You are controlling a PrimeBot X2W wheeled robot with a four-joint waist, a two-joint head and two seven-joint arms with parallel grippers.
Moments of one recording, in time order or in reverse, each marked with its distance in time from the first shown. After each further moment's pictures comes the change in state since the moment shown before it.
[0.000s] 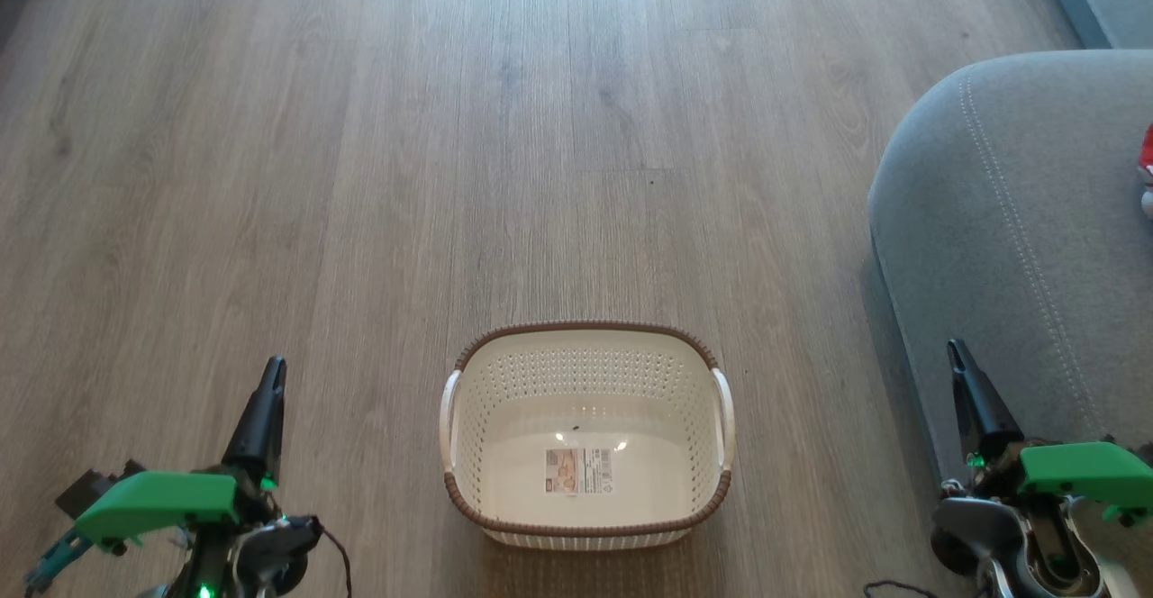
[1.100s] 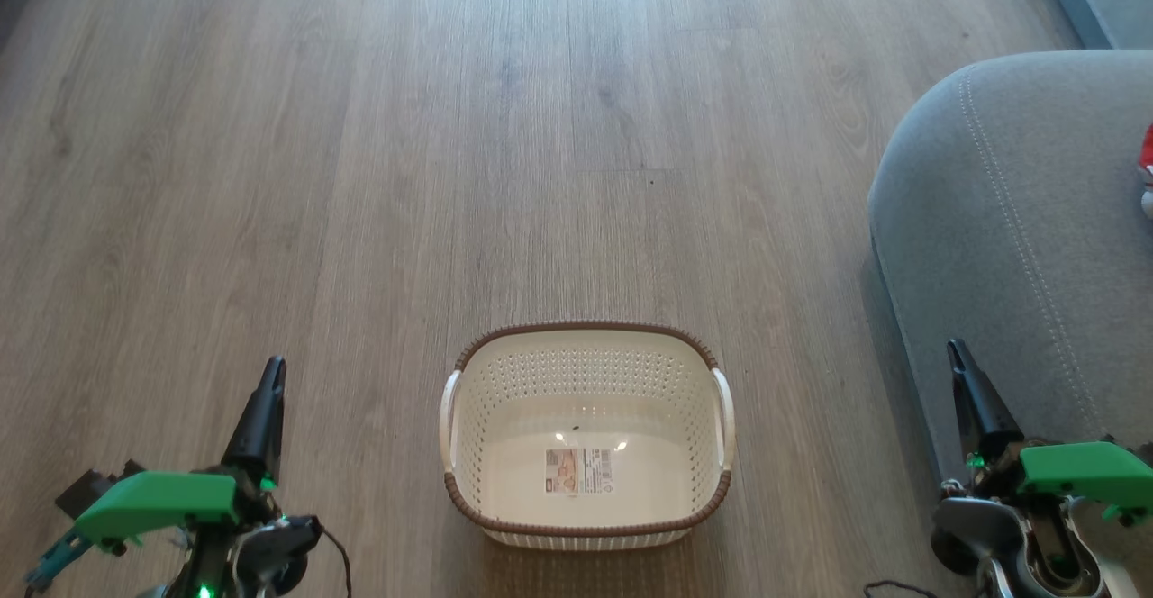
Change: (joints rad) left arm 0.000 0.000 0.001 0.000 0.000 0.000 0.000; right arm 0.000 0.000 0.000 0.000 0.000 0.000 0.000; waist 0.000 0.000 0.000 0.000
